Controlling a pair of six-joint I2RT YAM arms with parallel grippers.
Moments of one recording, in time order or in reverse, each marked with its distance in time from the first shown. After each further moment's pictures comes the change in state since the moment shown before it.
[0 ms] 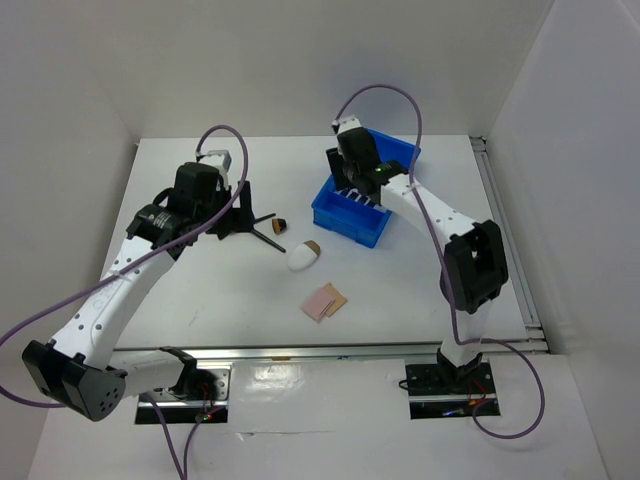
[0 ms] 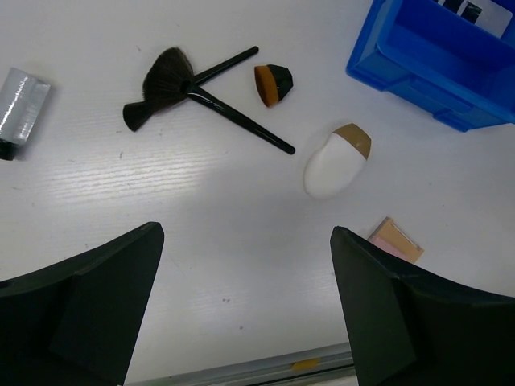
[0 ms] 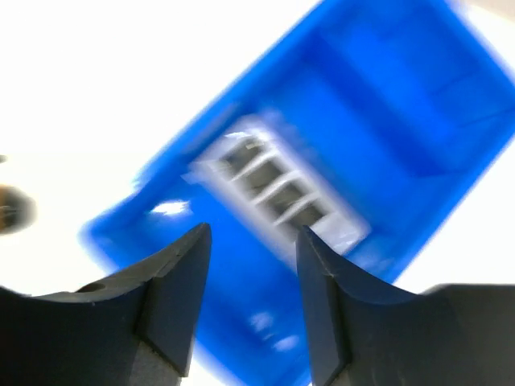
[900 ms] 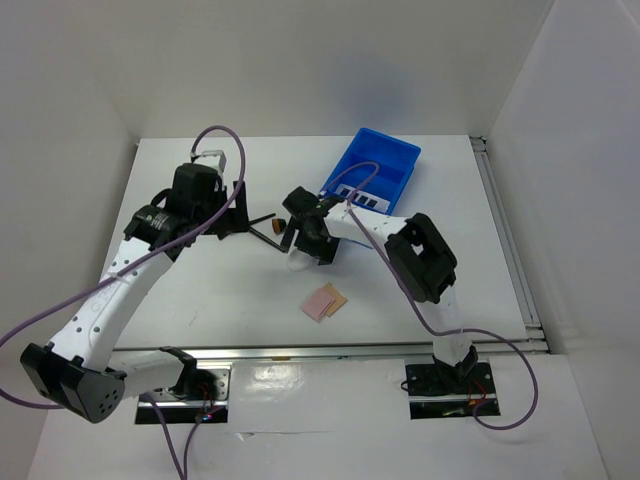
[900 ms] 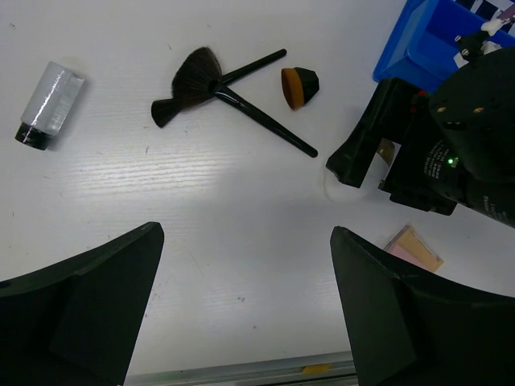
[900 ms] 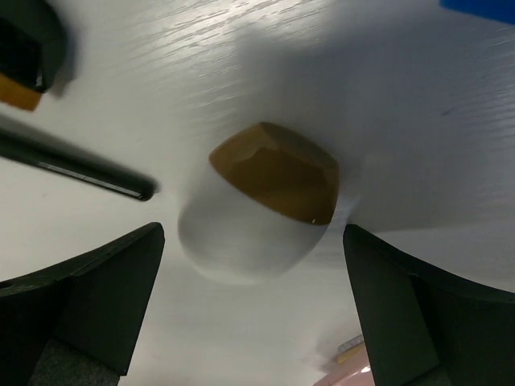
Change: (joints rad) left arm 0.000 -0.008 0.005 -0.029 -0.083 0.001; right arm 0.245 0.224 -0.007 -0.330 -0.220 1.110
